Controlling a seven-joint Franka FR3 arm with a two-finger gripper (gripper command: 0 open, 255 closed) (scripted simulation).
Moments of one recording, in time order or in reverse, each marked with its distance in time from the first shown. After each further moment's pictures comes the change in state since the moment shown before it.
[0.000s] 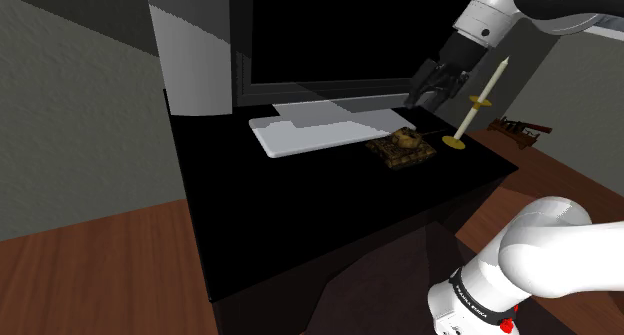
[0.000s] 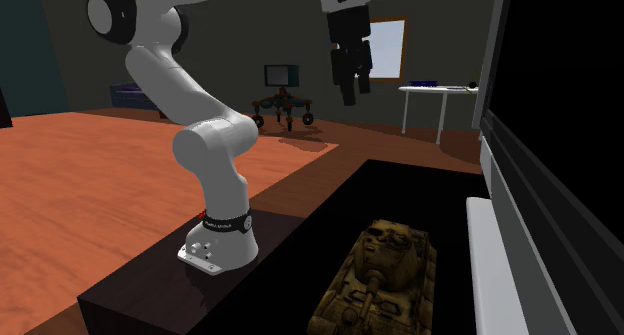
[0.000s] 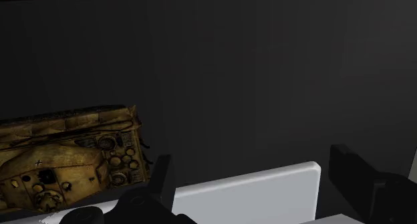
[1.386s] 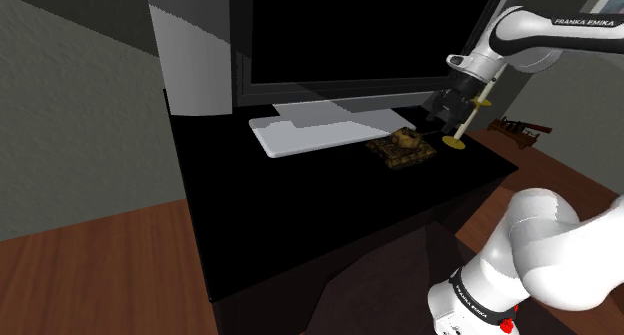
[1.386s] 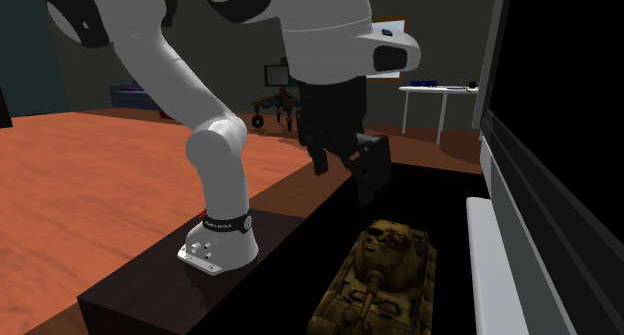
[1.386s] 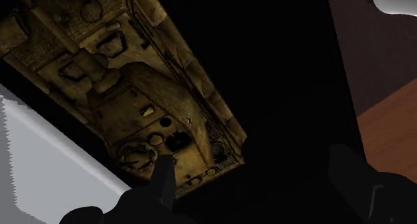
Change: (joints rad) arm 0.381 0.192 -0.828 0.114 -0.285 0.046 -1.413
